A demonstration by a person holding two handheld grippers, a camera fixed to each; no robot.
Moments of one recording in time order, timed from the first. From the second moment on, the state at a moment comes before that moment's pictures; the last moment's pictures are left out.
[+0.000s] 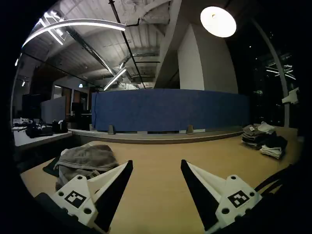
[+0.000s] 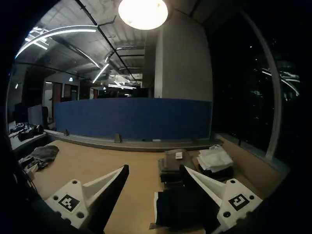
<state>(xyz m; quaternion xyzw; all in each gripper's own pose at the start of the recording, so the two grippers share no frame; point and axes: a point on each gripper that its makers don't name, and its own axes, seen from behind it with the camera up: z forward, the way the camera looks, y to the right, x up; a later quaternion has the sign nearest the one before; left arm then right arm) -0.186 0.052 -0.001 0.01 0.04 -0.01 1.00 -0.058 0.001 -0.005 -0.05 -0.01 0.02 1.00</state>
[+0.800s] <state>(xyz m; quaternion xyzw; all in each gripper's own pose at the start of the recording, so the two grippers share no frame) -0.188 0.052 0.004 0.01 0.04 -0.01 1.00 -0.073 0.031 -0.004 -0.04 0.06 0.05 1.00</state>
